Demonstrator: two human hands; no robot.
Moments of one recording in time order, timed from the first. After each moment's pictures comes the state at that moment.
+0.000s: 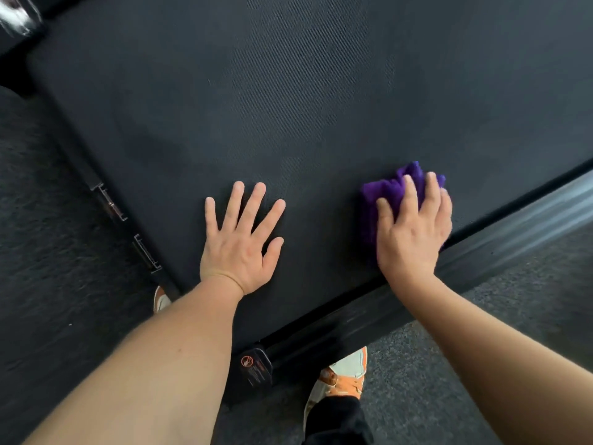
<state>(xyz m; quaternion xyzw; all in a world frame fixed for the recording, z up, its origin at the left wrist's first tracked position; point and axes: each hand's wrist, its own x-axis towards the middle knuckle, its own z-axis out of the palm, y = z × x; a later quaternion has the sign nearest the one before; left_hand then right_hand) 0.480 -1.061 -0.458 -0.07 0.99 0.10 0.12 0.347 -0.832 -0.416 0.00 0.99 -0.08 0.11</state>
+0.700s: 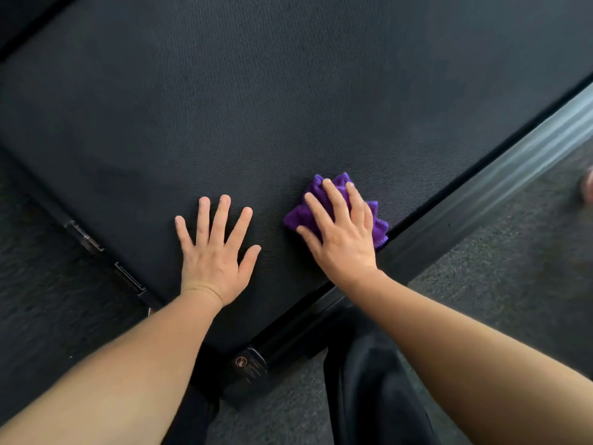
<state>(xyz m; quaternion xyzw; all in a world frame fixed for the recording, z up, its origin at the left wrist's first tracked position) 0.475 -1.060 -0.446 -0.07 0.97 0.11 0.18 0.380 -0.846 -0.414 -0.19 0.97 -0.07 0.15</state>
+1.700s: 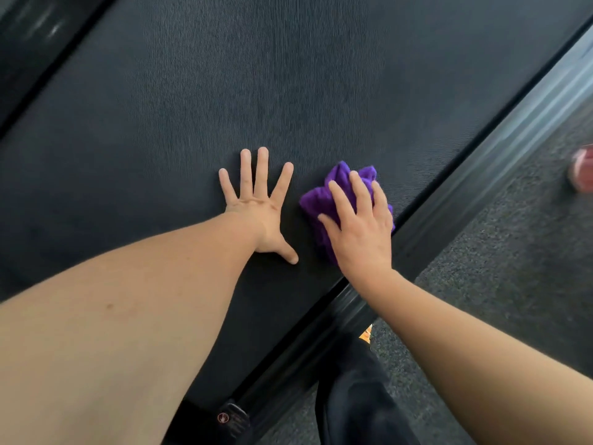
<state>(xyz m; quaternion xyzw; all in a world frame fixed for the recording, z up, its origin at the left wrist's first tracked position) 0.247 -0.967 -0.398 0.05 0.89 0.02 0.46 0.290 -0.777 -0.402 -0.04 0.99 -0.08 0.10</state>
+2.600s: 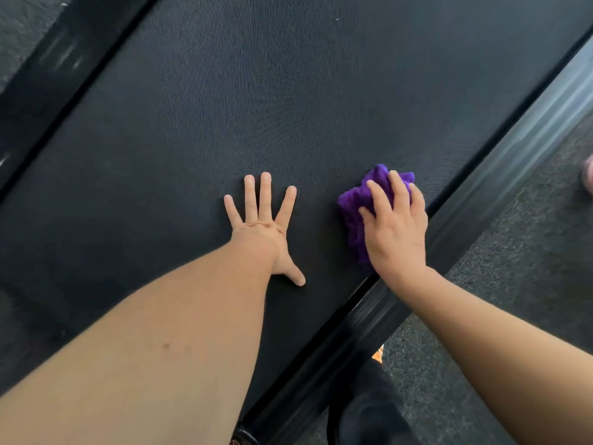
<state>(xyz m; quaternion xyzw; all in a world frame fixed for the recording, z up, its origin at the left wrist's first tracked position) 0.237 -0.957 -0.387 0.03 0.85 -0.03 0.52 0.250 -0.741 -0.405 0.01 0.99 -0.09 0.08</state>
